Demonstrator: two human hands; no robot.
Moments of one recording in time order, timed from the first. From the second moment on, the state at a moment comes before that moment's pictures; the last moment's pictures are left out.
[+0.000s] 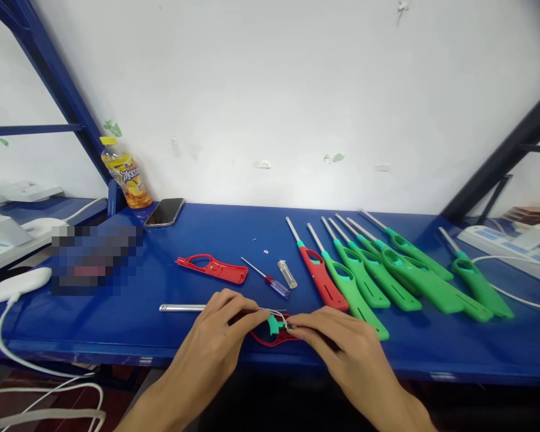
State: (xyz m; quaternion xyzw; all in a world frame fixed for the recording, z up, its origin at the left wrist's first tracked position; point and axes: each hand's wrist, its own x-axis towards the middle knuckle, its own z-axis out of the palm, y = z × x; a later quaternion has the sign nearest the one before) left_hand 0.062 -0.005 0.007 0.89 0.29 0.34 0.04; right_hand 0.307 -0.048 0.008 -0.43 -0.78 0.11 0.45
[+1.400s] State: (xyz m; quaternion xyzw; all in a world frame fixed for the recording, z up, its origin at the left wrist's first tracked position) left_hand 0.060 -0.006 0.006 0.91 0.25 0.33 0.05; right_hand 0.312 -0.053 0.012 -0.45 -0.77 0.21 0.40
